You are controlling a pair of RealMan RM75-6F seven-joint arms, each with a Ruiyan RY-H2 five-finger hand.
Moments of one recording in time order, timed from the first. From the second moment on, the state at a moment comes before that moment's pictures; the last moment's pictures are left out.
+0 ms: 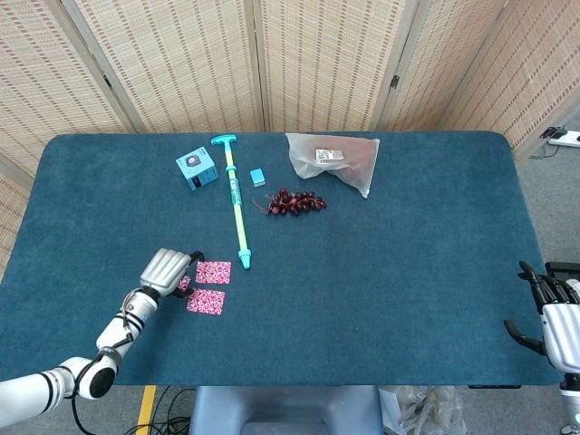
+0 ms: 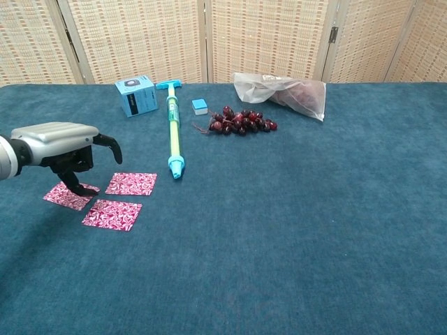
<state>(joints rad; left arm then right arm) -0.73 -1.49 -0.08 -1.36 1.10 0.85 0.30 0.01 -1.10 0.05 -1.56 -1.53 1.55 0.05</state>
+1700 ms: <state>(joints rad) -0.82 -1.63 -0.12 -1.27 0.82 0.81 0.50 -0.01 -1.11 0.06 -1.52 -1.52 1.56 0.09</state>
